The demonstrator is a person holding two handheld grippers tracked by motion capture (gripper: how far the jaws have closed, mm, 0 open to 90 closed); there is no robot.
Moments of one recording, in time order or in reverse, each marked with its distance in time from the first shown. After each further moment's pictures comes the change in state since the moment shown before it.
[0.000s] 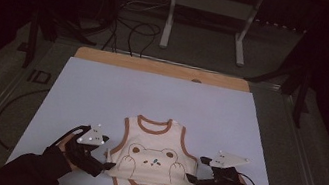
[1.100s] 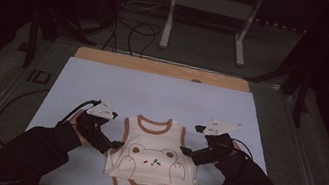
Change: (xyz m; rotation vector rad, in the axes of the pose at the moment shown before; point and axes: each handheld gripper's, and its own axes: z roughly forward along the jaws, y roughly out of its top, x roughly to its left) left arm 0.048 0.046 0.008 -0.028 -0.058 0.028; right arm -0.035 0.077 0.020 -0.035 0.054 -0.142
